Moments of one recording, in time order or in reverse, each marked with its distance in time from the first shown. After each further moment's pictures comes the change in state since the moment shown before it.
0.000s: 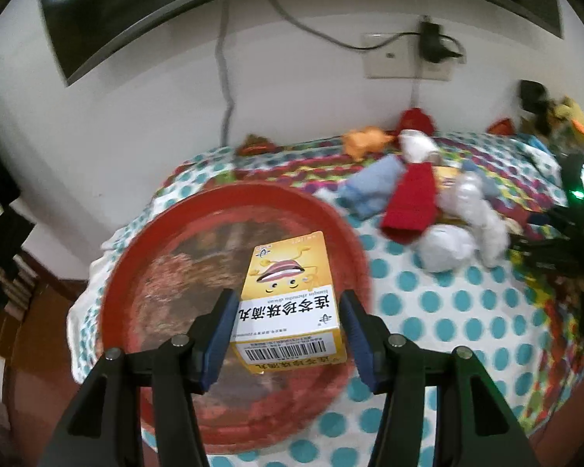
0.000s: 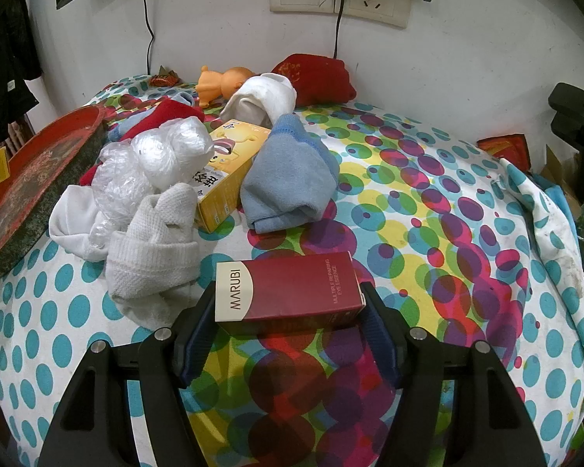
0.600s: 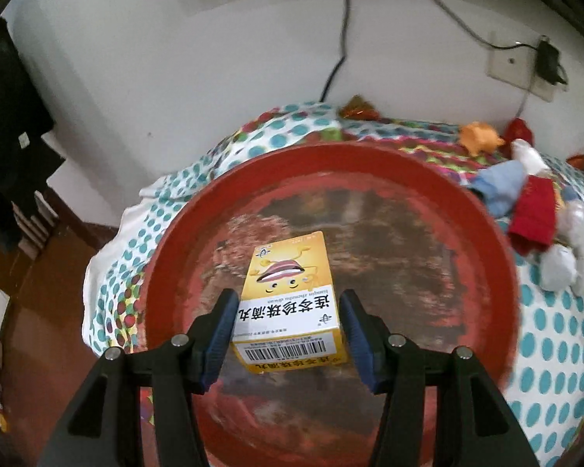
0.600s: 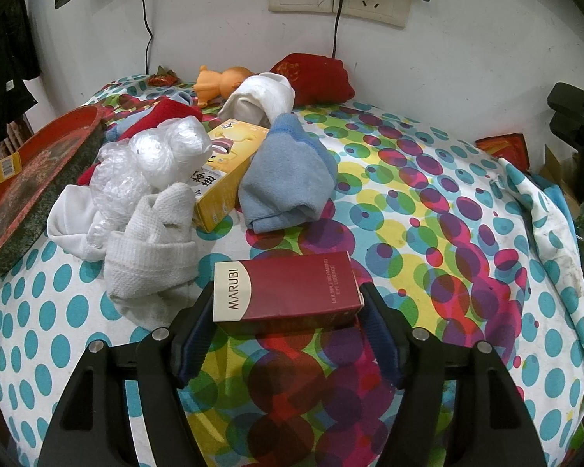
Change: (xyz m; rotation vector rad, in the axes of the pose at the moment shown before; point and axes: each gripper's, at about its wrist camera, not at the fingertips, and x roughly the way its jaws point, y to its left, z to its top) left arm 0.062 0.113 -0.018 -0.185 0.098 0.102; right arm 0.001 -0.001 0.000 -0.001 0.001 -0.003
